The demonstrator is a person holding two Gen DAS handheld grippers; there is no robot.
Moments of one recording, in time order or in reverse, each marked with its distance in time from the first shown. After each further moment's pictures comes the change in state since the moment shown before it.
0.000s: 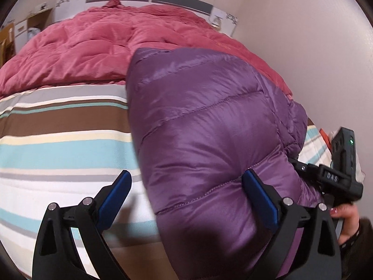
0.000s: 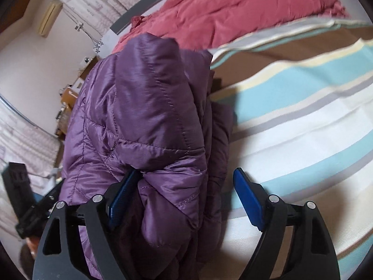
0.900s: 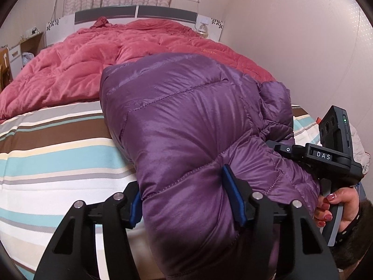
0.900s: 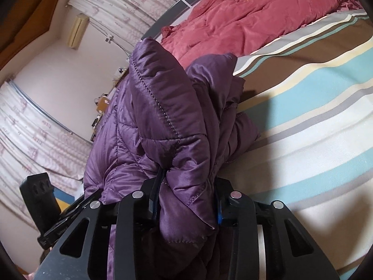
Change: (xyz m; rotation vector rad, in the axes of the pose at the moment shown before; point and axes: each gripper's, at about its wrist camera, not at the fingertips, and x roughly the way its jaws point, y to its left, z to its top) left arm -0.039 -0.045 -0.026 0.118 -0.084 0.033; right arm 0.003 0.013 0.000 -0.011 -0.077 0.233
